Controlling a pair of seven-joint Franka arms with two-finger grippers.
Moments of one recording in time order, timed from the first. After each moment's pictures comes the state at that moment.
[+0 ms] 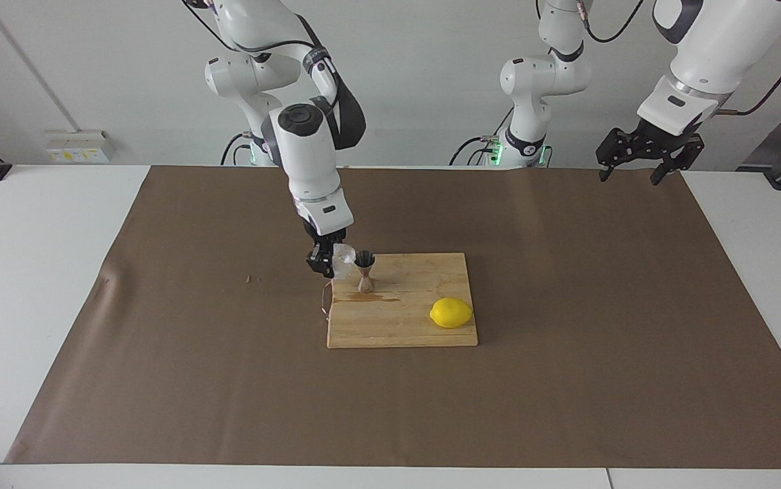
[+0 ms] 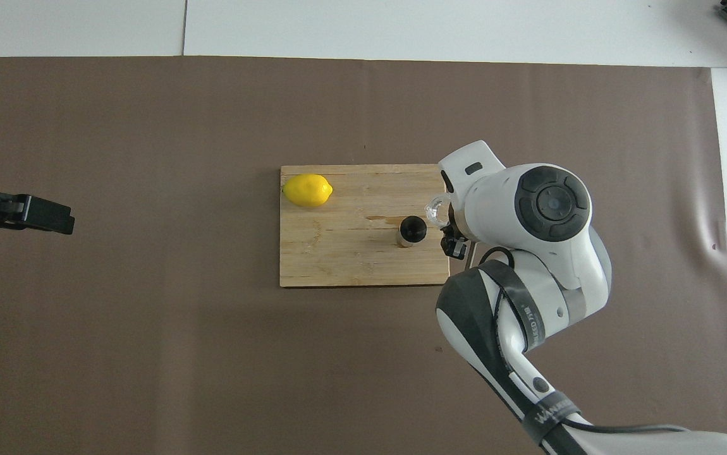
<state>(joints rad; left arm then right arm) 0.03 -0.07 -0.12 -1.62 -0.02 1.55 0.06 0.33 0.16 0.08 -1.94 -0.07 2.26 -0.82</state>
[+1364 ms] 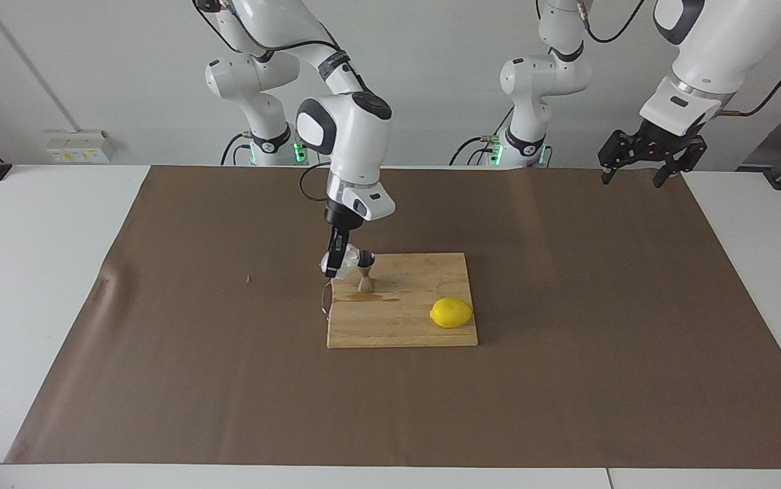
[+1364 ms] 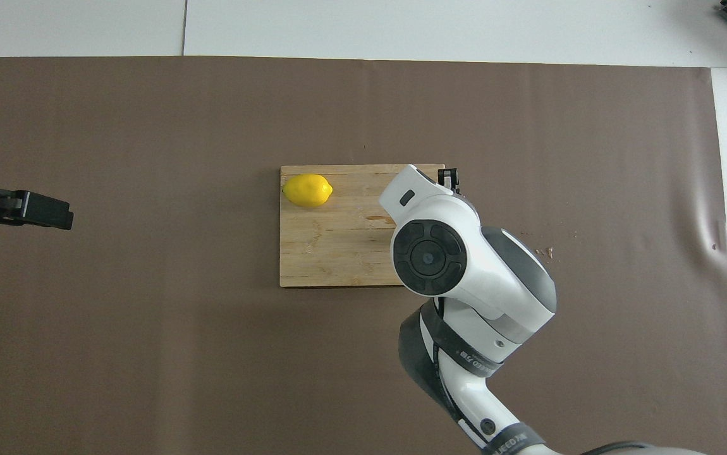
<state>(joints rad) 0.04 -0.07 -0.12 -1.63 -0.02 1.56 0.06 0.45 0.18 0.08 -1.88 -0.52 2.14 -0.81</state>
